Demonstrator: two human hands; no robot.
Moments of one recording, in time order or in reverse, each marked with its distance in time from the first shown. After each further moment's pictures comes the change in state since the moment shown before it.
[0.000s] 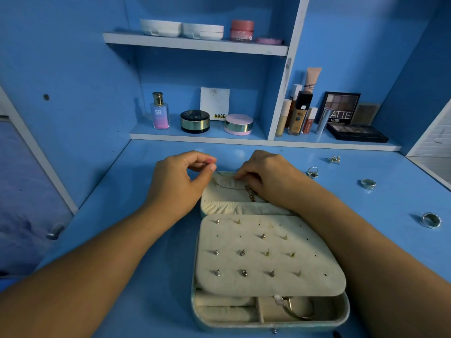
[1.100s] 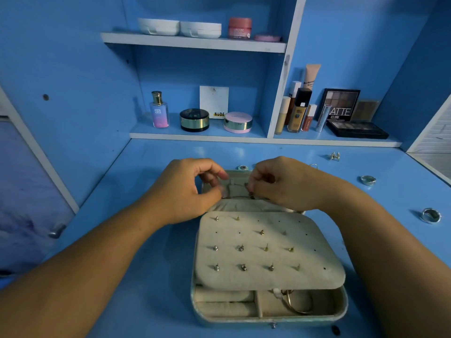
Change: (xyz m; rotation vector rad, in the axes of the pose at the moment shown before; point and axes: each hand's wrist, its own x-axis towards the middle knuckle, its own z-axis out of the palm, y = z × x) left_hand -0.003 0.008 -0.012 -0.018 -0.381 0.099; right_hand -0.027 -0.017 -0.033 0.236 -0.196 0.228
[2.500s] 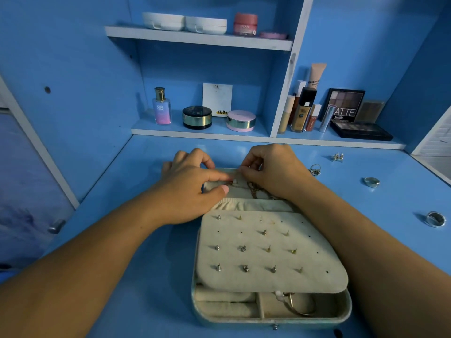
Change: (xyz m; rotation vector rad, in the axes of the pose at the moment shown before) left_hand 0.003 -0.005 0.001 0.390 -0.174 -0.087; right_hand 0.042 0.015 0.024 -0.024 0.323 -0.020
